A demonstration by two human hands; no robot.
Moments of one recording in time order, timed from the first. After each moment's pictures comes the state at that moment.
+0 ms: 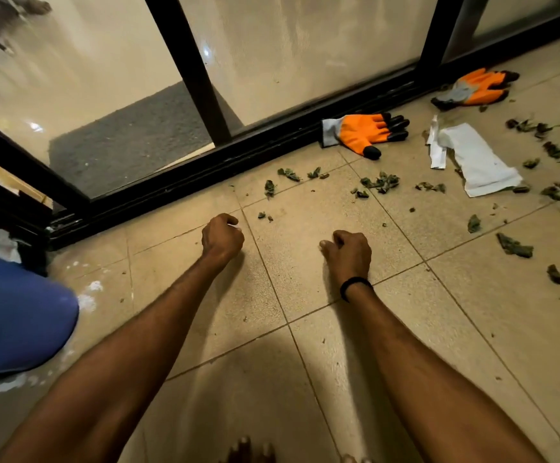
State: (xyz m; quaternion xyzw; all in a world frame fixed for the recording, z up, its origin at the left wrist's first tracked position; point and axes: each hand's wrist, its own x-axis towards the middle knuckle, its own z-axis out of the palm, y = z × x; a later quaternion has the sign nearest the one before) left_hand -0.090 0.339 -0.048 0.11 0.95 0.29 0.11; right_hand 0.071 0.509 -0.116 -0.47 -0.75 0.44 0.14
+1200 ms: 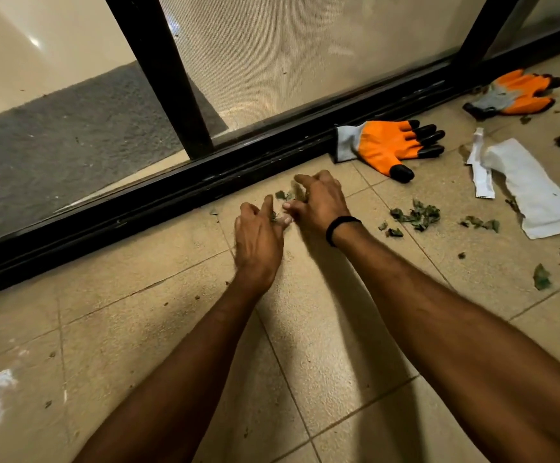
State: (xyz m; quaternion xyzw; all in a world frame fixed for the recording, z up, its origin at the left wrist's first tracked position) left_hand -0.162 0.452 -0.119 0.25 0.93 0.27 0.03; right_hand -0.134 0.593 -0.101 -0.30 -0.90 0.30 0.06
